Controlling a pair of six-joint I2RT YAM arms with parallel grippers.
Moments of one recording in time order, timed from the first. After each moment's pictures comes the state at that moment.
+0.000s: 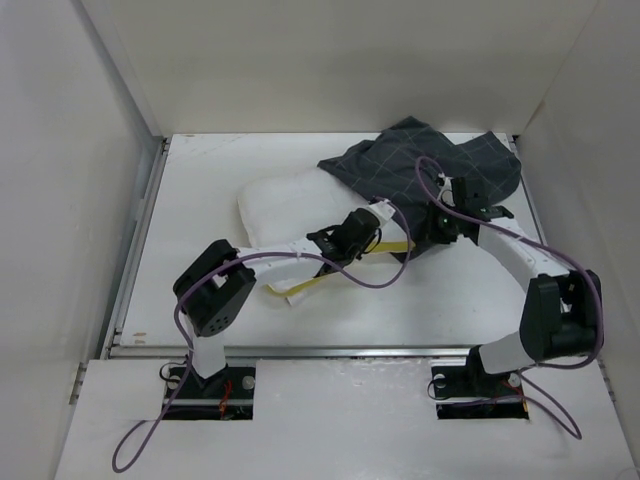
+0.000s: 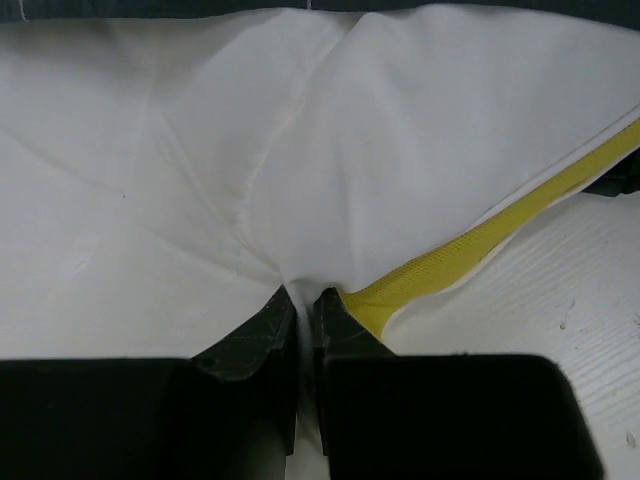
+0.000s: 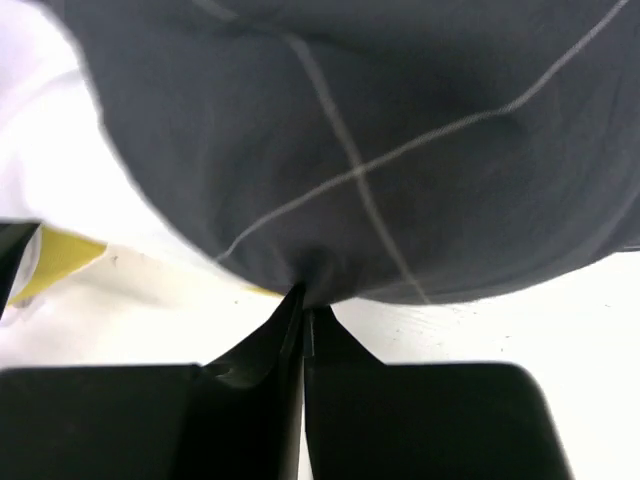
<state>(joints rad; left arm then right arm) -0.94 1.82 1.19 -0.03 -0.38 0.01 0.14 1.47 0.99 -0.47 -0.30 0.24</state>
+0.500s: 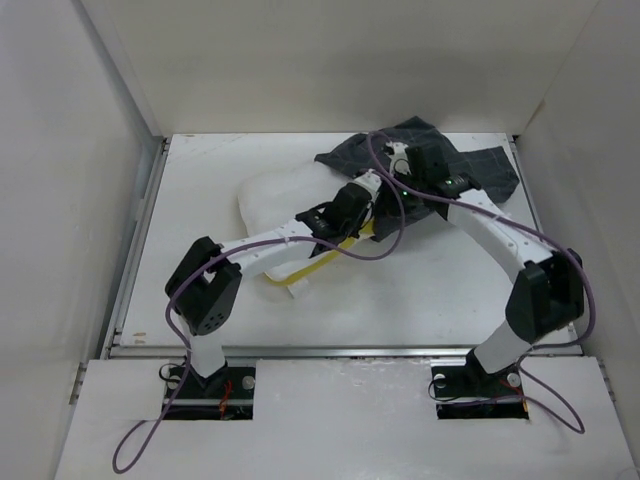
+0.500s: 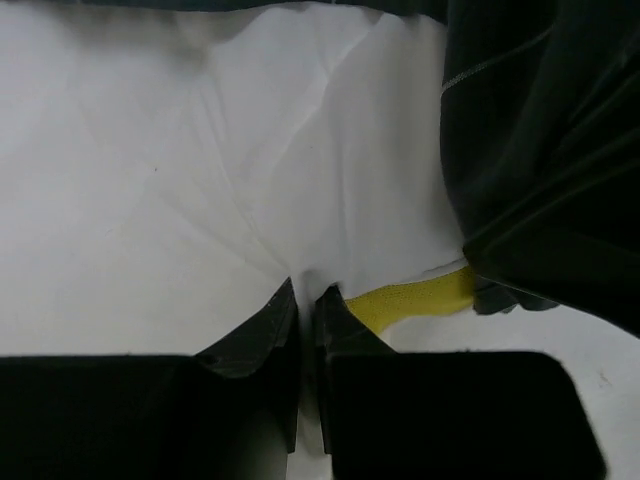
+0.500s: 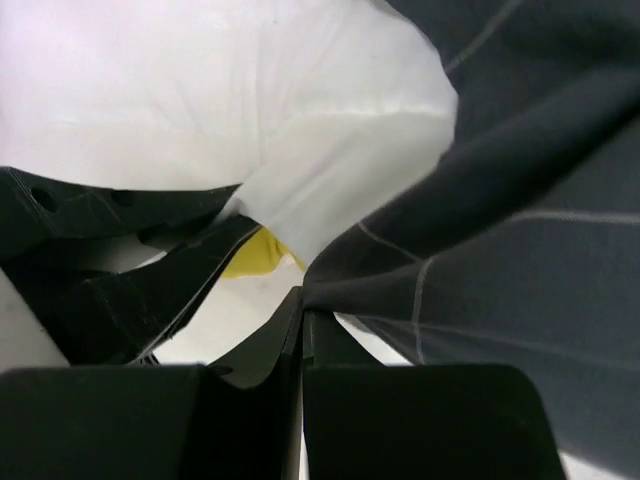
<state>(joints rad) -0.88 1.80 1.33 -0.16 -0.34 -0.11 0.40 1.58 1.35 -0.55 -0.32 0.20</state>
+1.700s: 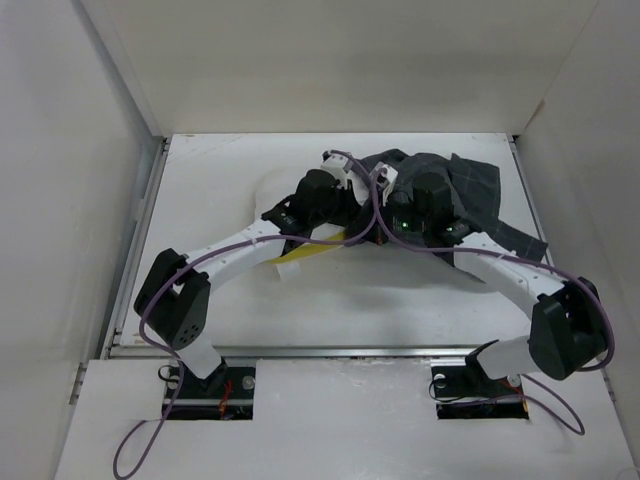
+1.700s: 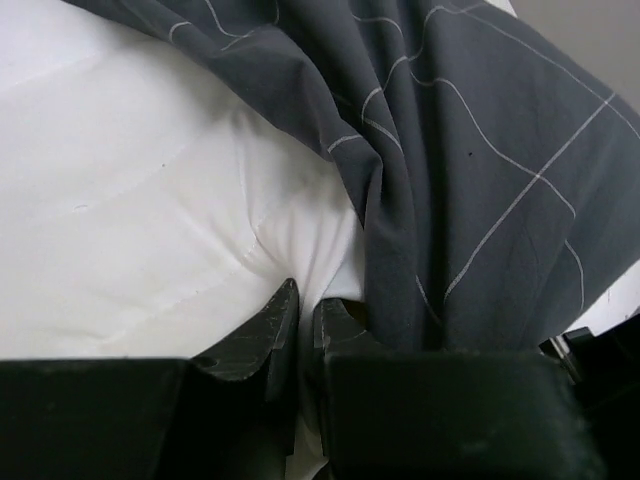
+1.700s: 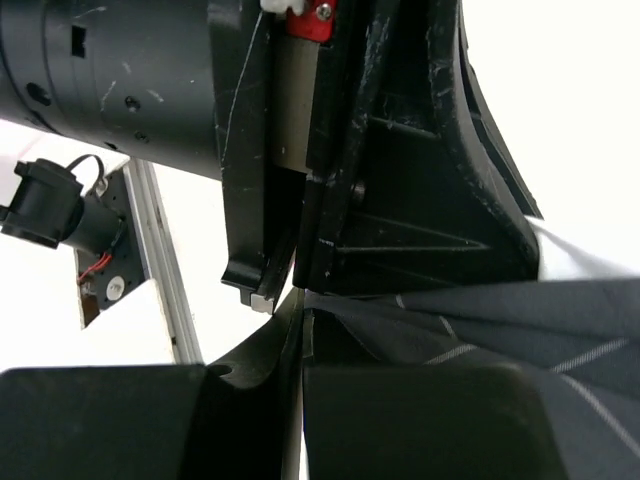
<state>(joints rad) -0.74 1.63 1.19 0.02 0.04 -0.46 0.50 1.39 0.96 0.08 -0.75 0.18</state>
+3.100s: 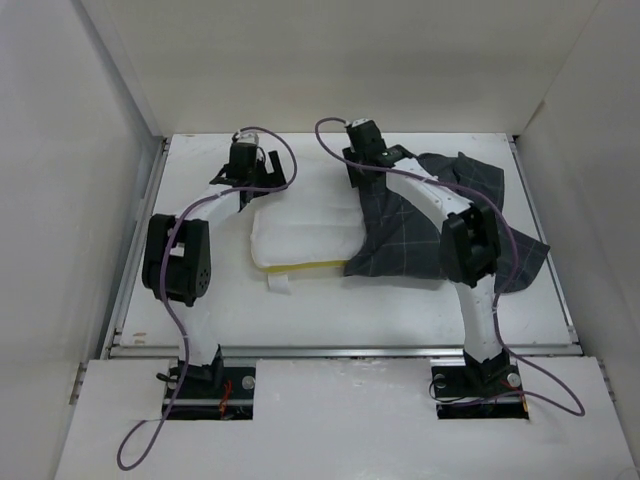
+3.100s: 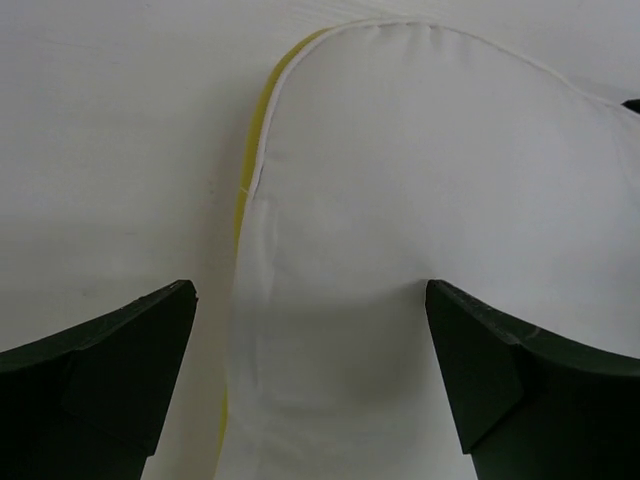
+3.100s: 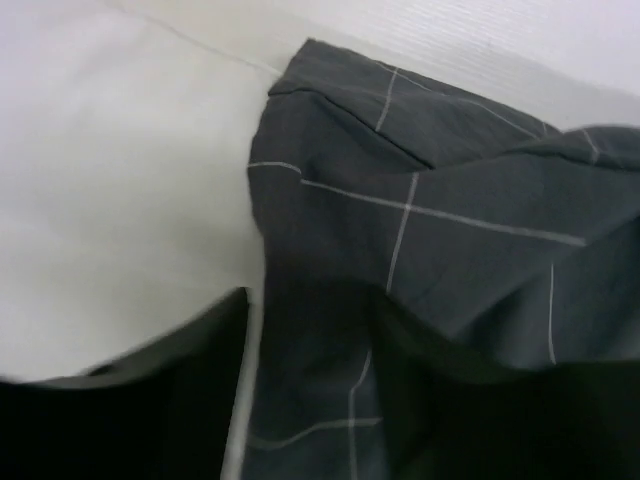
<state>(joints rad) -0.20 1.84 1.31 -0.11 -0.03 -0.40 0.51 2.15 1.97 -0.59 0.25 0.10</state>
